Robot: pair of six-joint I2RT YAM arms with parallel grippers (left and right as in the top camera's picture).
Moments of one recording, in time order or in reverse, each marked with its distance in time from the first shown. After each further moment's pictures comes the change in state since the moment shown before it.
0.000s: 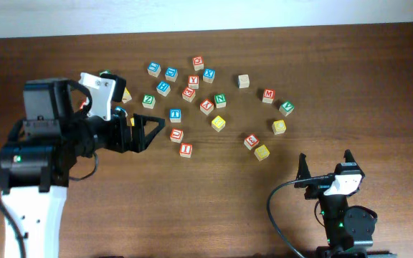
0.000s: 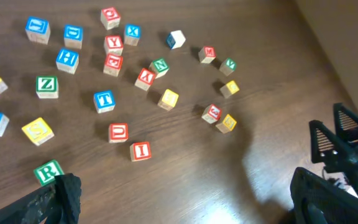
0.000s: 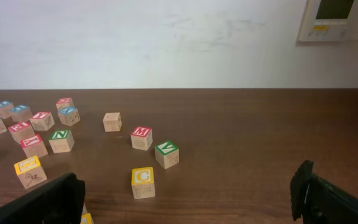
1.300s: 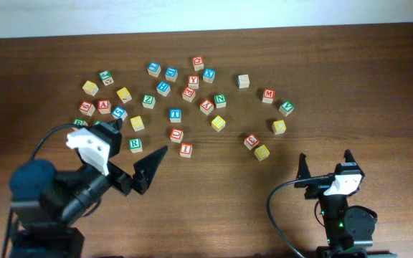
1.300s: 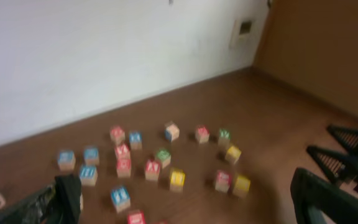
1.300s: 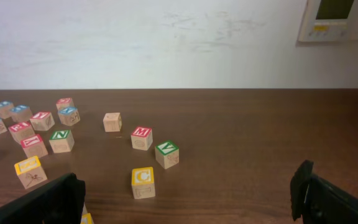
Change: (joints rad) left arm 0.000 -0.514 -0.443 0.522 0.064 0.019; right arm 0.000 0.000 0.000 0.000 0.000 0.000
